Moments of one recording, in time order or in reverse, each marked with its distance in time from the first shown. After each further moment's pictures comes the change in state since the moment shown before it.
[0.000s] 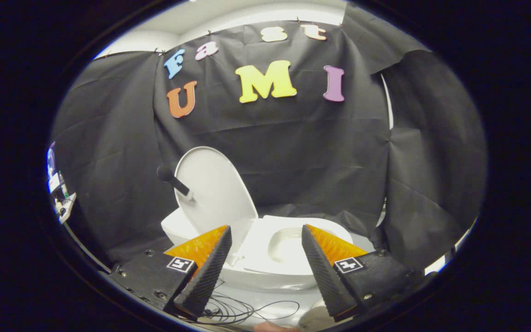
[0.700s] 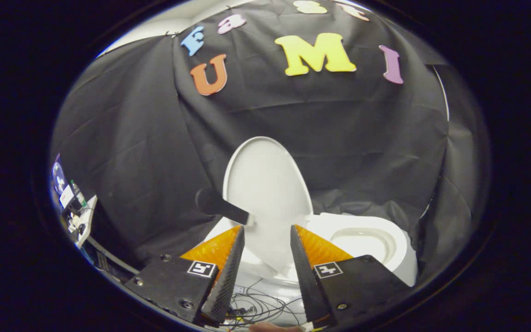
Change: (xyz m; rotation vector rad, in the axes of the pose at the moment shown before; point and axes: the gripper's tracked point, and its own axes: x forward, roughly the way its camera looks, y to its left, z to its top) arm 0.134 0.158 0.042 -0.002 0.242 0.178
